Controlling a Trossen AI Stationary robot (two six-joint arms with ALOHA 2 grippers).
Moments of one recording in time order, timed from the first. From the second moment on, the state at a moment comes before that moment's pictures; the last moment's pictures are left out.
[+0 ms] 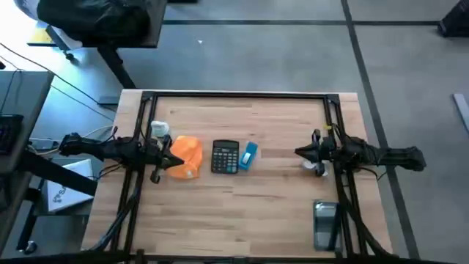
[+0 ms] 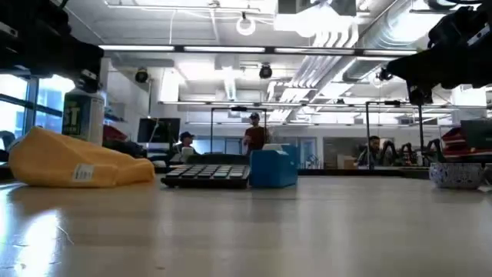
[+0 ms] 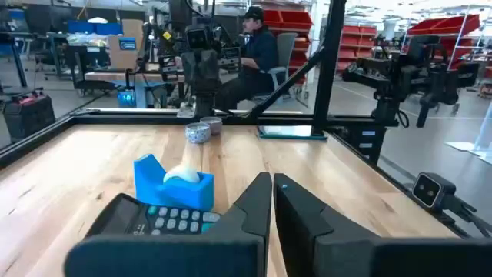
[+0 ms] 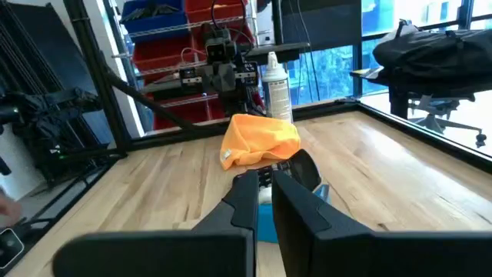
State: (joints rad) left arm -0.18 0.02 0.01 0.01 -0.04 -0.05; right arm 0.00 0.03 0.01 0.02 0.05 0.16
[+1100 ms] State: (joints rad) left arm -0.18 0.03 0.01 0.54 -0.18 -0.22; right arm 0.00 0.03 0.01 0.02 0.05 0.16
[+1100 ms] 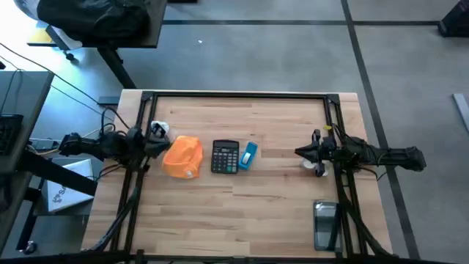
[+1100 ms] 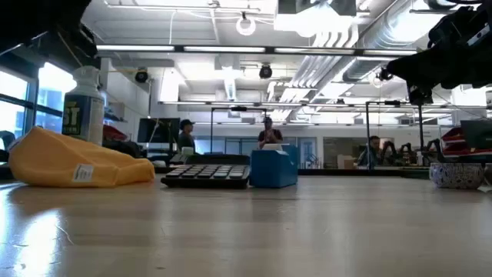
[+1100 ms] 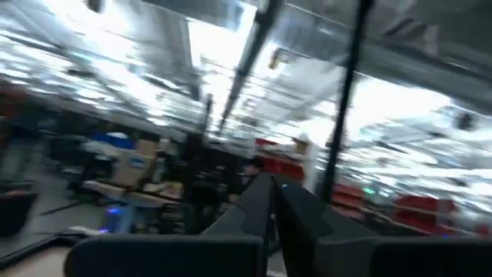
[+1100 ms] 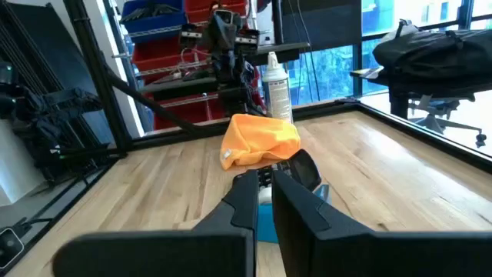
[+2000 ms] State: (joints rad) left arm -0.18 0.52 0.01 0.94 -0.12 -0.16; right arm 0.01 0.05 0.01 0.44 0.22 0.57
